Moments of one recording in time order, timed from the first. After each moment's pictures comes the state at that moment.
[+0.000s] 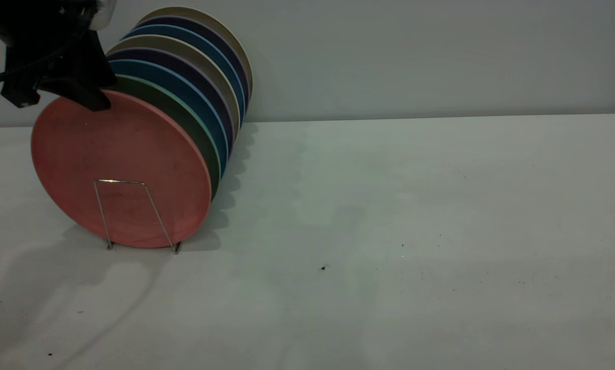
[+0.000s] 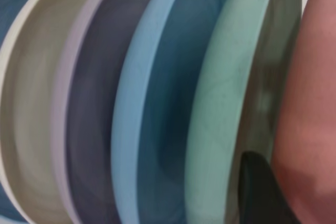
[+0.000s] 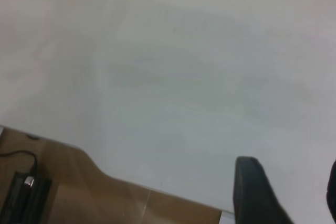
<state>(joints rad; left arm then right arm) -0.07 1.89 -1.32 -0.35 0.56 1.73 -0.11 0.20 -0.48 0.33 1.16 -0.39</state>
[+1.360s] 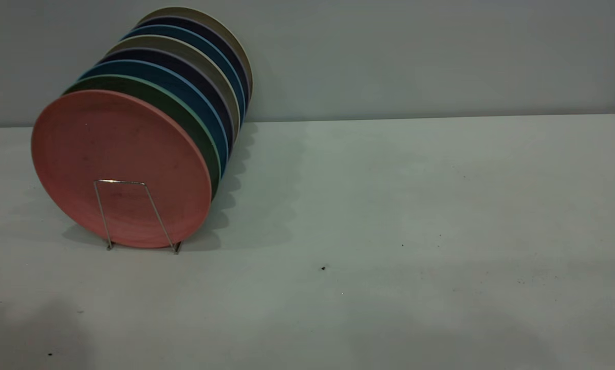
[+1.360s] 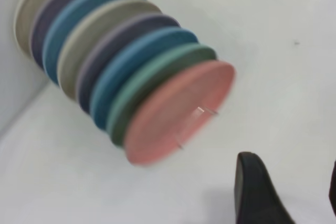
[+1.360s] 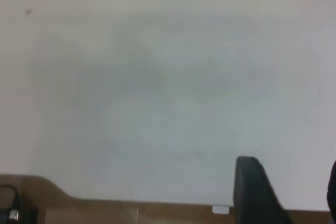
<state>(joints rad) -0.07 1.16 -1.32 -0.31 1.07 0.82 -0.11 0.20 -0.48 0.17 1.13 -0.16</state>
